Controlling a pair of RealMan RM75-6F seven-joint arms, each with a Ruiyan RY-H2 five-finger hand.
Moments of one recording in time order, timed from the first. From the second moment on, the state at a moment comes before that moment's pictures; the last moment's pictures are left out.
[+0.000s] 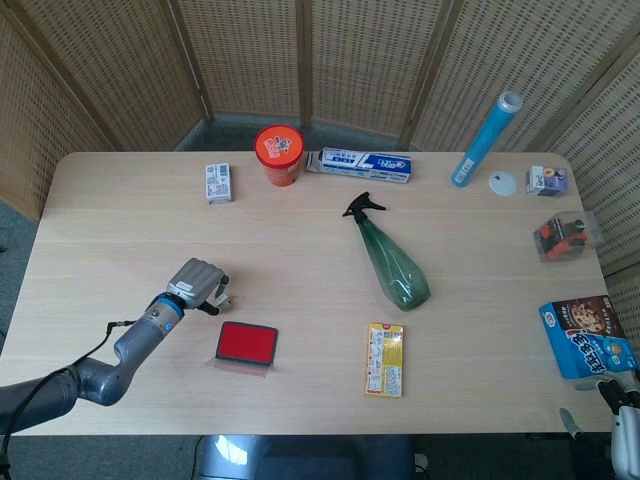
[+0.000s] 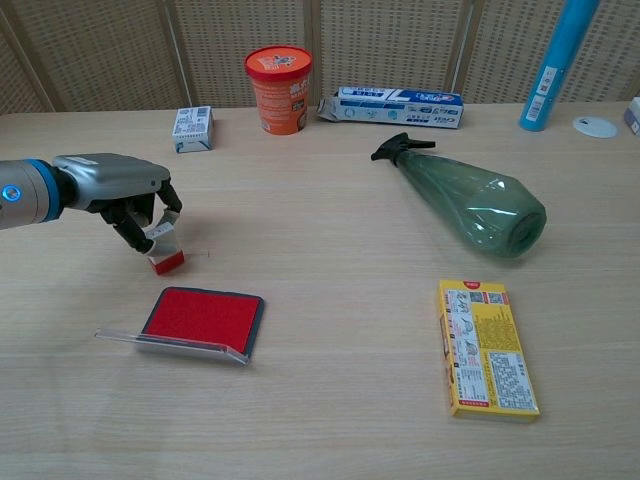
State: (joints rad) left arm -0.82 -1.52 -0.05 -1.26 1.11 0.69 0.27; right arm -0.21 -1.33 0.03 -1.41 -1.54 1.72 0.20
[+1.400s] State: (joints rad) left arm -0.82 -1.46 -0.02 -1.30 1.05 0.66 0.32; right arm -0.21 -1.34 0.03 -1.41 -1.55 1.72 0.19
